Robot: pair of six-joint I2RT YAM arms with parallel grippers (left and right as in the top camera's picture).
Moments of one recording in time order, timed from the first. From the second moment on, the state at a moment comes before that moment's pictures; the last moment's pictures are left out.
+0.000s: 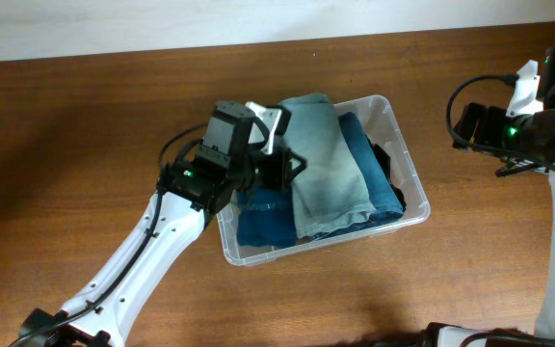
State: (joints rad) left arm -0.52 1.55 1.24 -0.48 0.47 -0.40; right arm -0.28 1.46 1.70 -1.35 -0.09 0.11
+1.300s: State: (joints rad) left arm -0.52 1.42 1.31 -0.59 -0.01 -0.23; right arm -0.28 1.47 1.70 -1.35 -0.09 0.10
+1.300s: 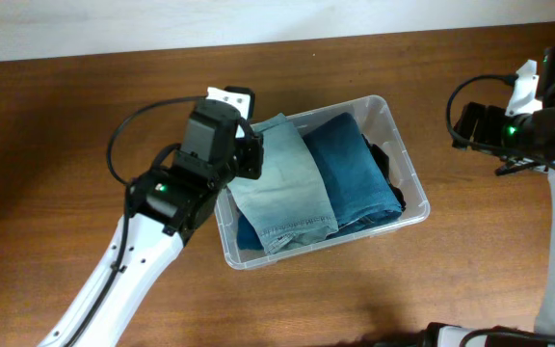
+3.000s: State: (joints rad) left arm -0.04 1.31 1.30 -0.87 -0.08 -0.19; right arm -0.01 1.46 1.68 -1.22 -0.11 -0.01
